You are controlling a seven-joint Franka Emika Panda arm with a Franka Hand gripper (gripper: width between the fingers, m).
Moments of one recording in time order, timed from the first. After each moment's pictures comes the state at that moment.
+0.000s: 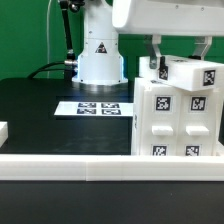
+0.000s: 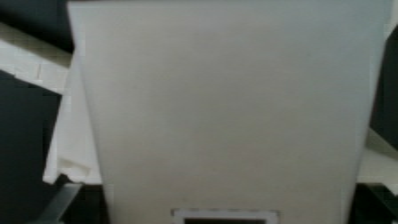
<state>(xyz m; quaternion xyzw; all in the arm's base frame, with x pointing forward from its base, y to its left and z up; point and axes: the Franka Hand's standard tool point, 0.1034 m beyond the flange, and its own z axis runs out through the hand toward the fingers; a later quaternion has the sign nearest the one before) 0.613 0.076 0.153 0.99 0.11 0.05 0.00</state>
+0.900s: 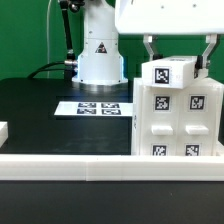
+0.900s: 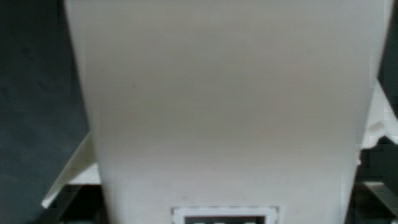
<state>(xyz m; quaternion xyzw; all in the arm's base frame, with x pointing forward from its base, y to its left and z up) 0.613 0.079 0.154 0.94 -0.34 0.05 -0.02</state>
